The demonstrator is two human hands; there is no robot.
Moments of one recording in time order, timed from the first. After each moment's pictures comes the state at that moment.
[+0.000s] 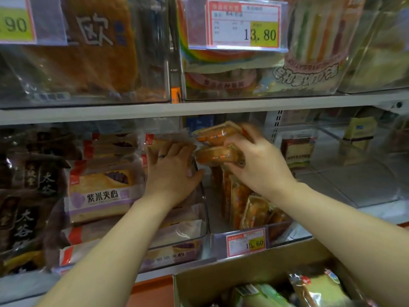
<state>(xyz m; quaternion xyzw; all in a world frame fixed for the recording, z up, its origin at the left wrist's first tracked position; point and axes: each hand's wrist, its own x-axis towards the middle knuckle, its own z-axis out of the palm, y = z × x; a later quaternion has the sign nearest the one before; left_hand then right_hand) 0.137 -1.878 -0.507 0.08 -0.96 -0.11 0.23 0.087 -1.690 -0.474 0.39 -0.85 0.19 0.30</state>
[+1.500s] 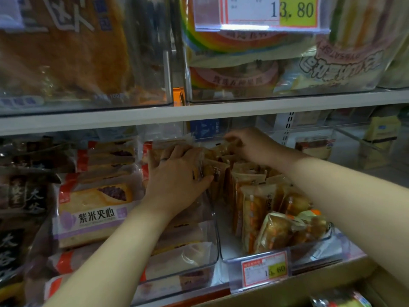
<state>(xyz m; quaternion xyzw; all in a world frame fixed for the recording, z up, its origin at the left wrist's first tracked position) 0.123 -1.890 -0.501 0.05 -0.97 -0.13 0.21 -0.021 -1.731 -0.477 0.37 -0.90 0.23 0.03</state>
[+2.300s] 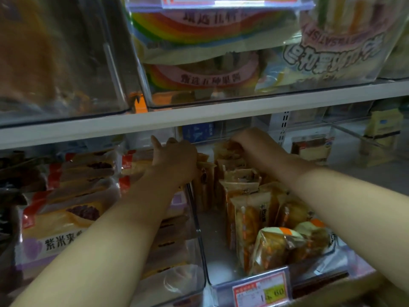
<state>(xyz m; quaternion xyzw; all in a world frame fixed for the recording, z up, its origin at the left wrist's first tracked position) 0.038 -1.883 -0.480 0.08 -0.99 0.08 0.02 -0.042 -1.711 -0.488 0.35 -0.92 0.15 0.11</state>
